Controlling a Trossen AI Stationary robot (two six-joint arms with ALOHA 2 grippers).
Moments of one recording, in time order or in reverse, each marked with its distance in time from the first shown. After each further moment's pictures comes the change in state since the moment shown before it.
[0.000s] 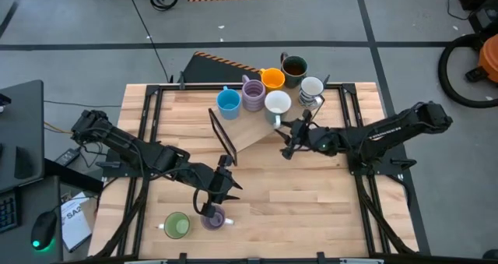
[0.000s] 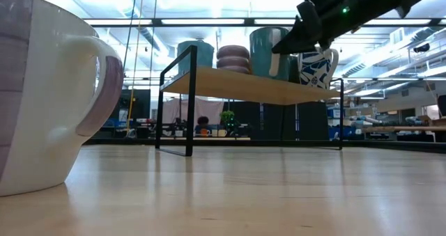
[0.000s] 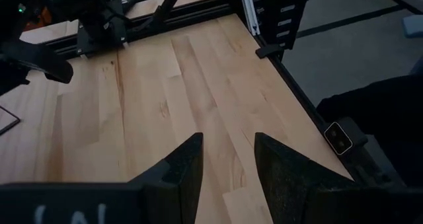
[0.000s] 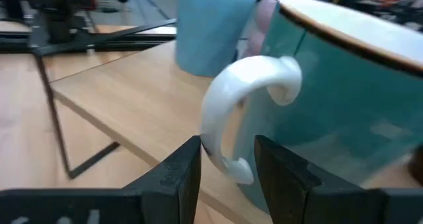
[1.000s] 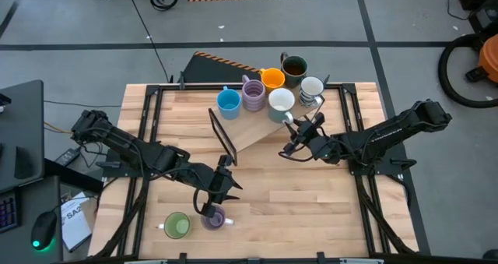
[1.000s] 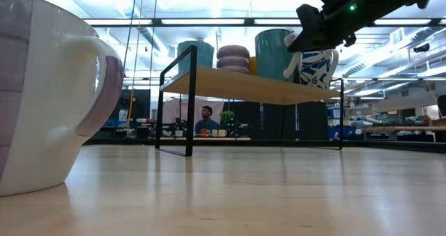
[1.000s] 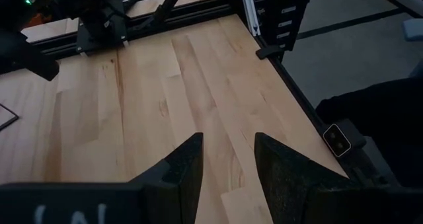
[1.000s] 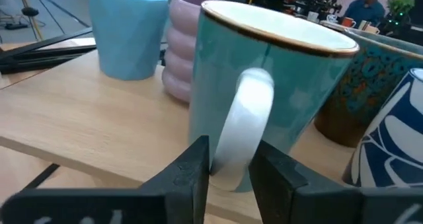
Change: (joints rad) left arm 0.000 0.000 0.000 0.000 0.000 -0.016; right arm 0.102 0.001 -0.001 -0.072 0.379 0.184
